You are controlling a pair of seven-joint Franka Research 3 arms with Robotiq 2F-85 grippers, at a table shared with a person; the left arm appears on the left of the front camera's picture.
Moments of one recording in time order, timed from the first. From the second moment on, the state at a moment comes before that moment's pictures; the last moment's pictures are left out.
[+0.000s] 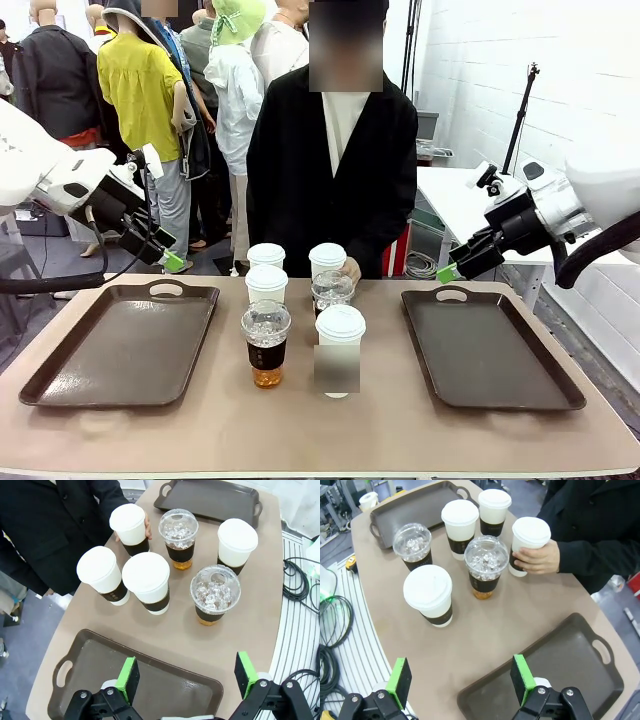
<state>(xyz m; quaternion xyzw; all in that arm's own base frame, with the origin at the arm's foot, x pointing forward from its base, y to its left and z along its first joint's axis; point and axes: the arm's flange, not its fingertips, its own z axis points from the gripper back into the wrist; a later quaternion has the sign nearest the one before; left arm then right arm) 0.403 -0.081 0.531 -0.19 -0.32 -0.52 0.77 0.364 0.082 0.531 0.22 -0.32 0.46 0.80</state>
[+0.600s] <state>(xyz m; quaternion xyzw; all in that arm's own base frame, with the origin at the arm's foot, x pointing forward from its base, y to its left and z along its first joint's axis) 0.403 -0.081 0.531 -0.19 -0.32 -0.52 0.77 0.364 0.083 0.531 0.22 -0.32 0.46 0.80</state>
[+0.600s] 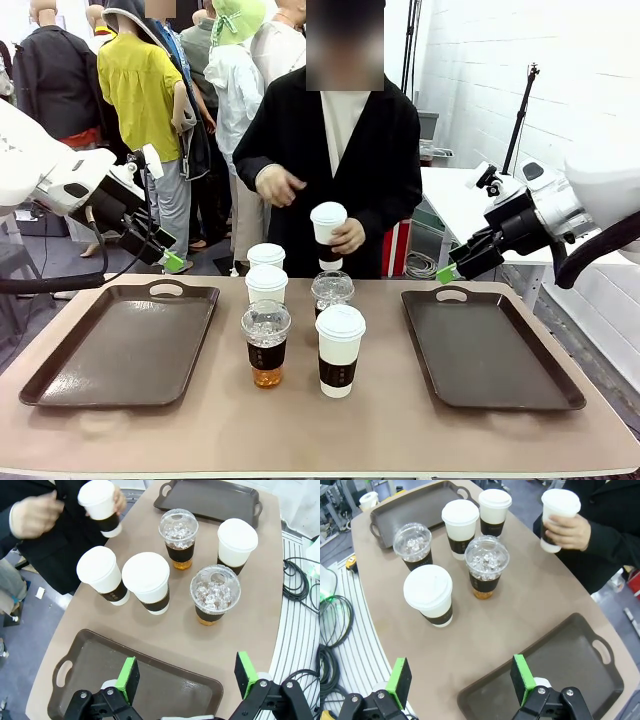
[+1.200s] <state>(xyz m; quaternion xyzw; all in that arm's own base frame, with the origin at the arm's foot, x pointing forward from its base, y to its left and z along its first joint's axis) 0.403 -0.081 0.531 -0.19 -0.32 -0.52 0.77 0.372 0.086 0.533 0.20 -0.28 0.49 0.80</state>
